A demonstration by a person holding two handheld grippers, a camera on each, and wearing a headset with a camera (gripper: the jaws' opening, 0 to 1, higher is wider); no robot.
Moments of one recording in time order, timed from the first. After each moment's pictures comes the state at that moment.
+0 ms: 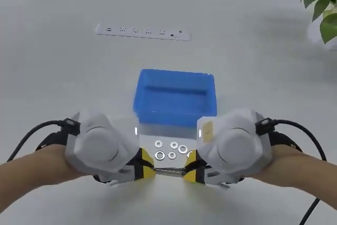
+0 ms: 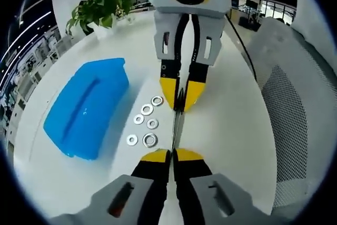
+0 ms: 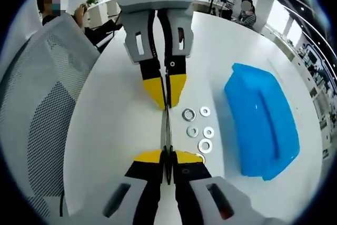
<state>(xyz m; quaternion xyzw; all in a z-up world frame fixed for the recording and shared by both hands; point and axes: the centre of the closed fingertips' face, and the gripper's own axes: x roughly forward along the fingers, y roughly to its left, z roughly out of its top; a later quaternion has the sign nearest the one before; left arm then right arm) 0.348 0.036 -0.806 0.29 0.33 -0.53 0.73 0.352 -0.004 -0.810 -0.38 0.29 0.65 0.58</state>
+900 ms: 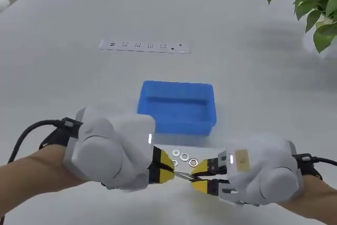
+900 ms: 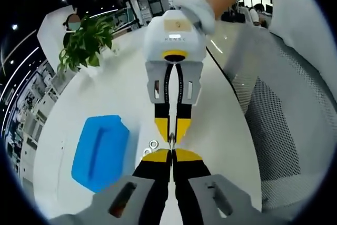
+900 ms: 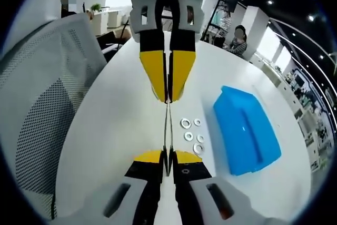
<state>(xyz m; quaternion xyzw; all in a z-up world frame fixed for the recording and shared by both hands) 0.335 -0.008 -0.730 0.33 0.23 -0.56 0.73 0.346 -0.019 -0.785 -0.37 0.17 0.66 0.63</state>
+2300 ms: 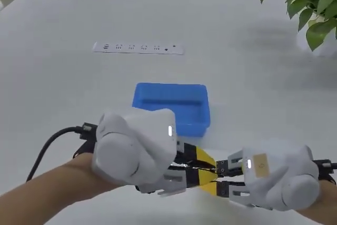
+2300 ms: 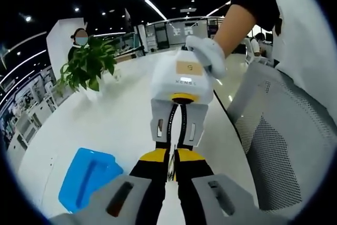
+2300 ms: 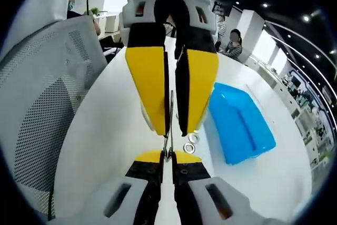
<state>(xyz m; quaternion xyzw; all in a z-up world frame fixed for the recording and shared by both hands) 0.341 -0.071 -0.705 0.23 0.16 -0.59 0.76 0.350 -0.038 -0.781 -0.35 0.15 0.66 0.65</state>
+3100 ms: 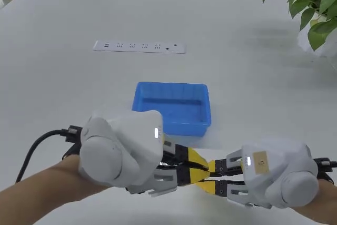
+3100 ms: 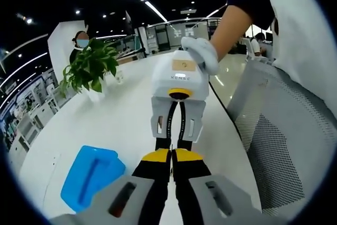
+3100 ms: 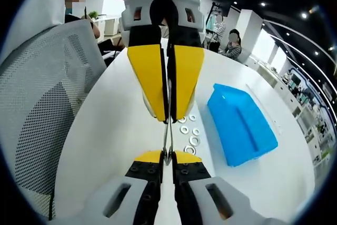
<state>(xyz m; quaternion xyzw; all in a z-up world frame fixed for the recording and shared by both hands) 0.341 -0.060 -0.706 0.23 0.14 -0.59 0.76 0.352 -0.033 -0.782 -0.34 0.16 0.66 0.65</state>
